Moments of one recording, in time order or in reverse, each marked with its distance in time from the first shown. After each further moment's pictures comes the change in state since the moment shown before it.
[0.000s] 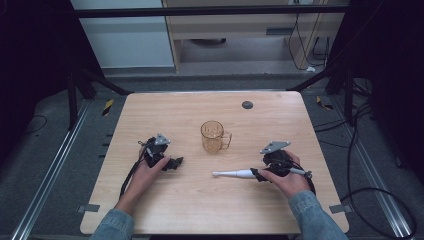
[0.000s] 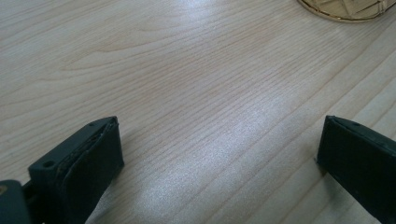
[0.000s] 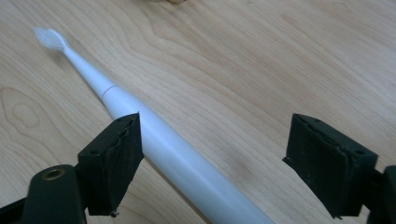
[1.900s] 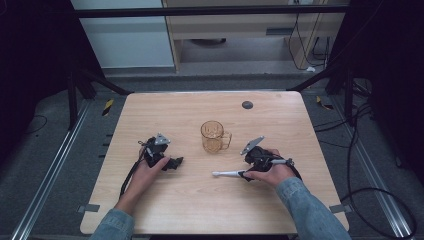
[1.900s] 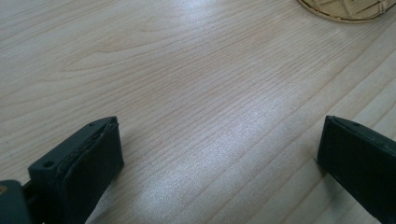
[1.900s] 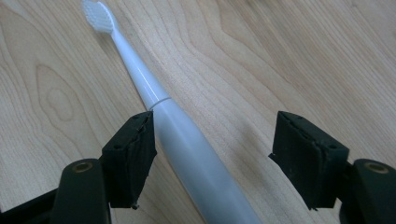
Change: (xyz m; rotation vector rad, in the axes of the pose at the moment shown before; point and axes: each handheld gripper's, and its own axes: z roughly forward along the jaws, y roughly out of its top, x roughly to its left) left arm 0.000 0.000 0.000 0.000 -0.003 0.001; right arm 0.016 0.031 0.035 0.153 0.160 -0.182
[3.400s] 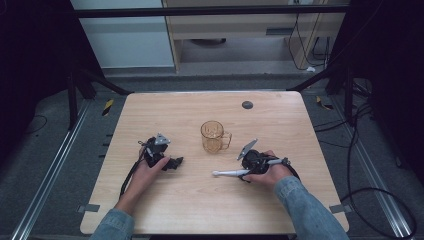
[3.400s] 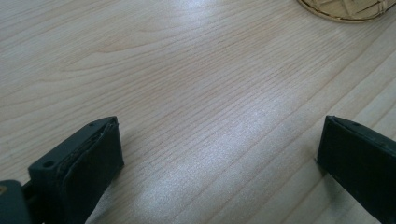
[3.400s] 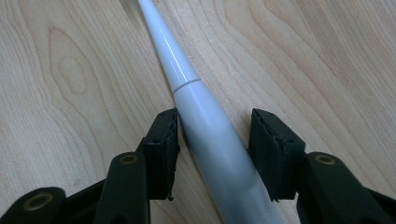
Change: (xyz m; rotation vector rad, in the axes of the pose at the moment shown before) left arm 0.000 0.000 0.000 0.000 0.000 0.000; right arm 0.005 0.000 0.013 0.089 0.078 -0.075
